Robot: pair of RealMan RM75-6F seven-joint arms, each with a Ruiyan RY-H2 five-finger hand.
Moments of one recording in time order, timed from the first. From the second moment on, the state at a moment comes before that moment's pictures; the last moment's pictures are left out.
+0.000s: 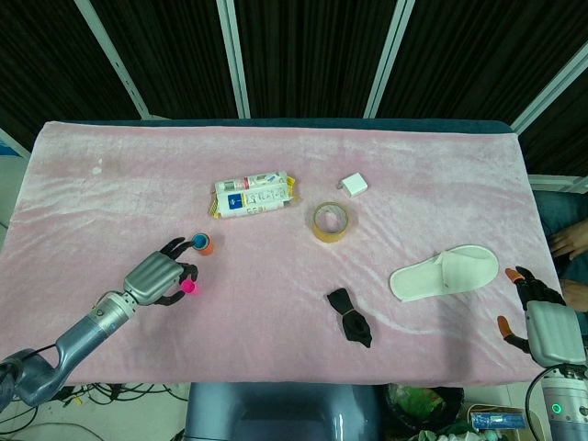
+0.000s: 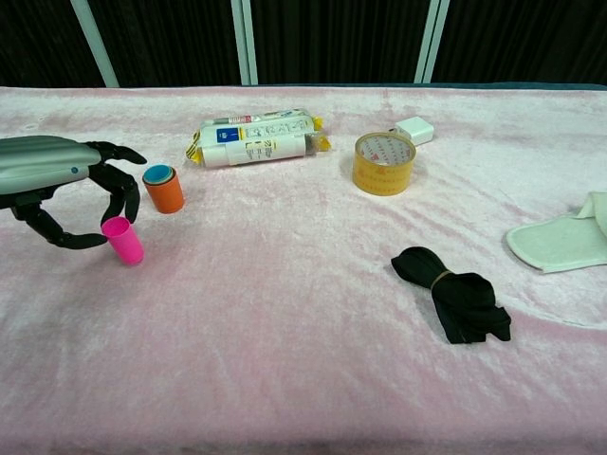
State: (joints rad) left arm -0.68 -1.37 0.07 -1.31 1.62 0.98 -0.12; right arm 0.08 -1.12 0.09 -1.69 -1.35 1.42 -0.15
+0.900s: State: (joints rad) left arm -0.77 -1.32 -0.08 -1.24 1.49 0.93 -0.23; right arm 0.09 -1.12 0.10 -1.69 -1.34 1.42 -0.16
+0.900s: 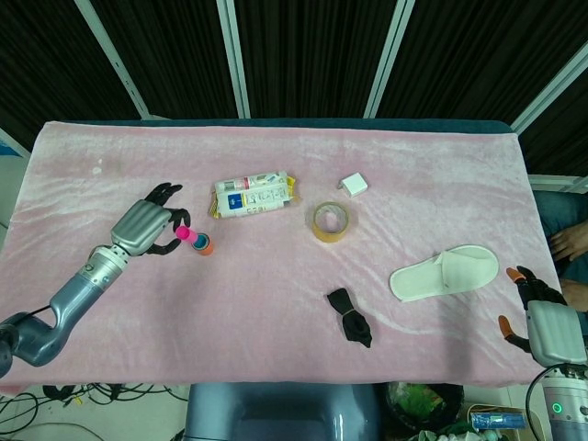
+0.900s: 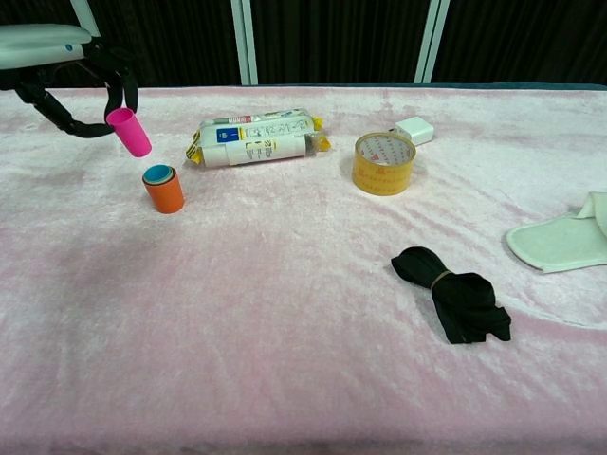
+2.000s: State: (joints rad) left arm -0.82 -1.44 -0.02 -1.06 1.51 0.83 -0.33; right arm 0.09 -1.12 0.10 -1.69 -1.34 1.41 -0.15
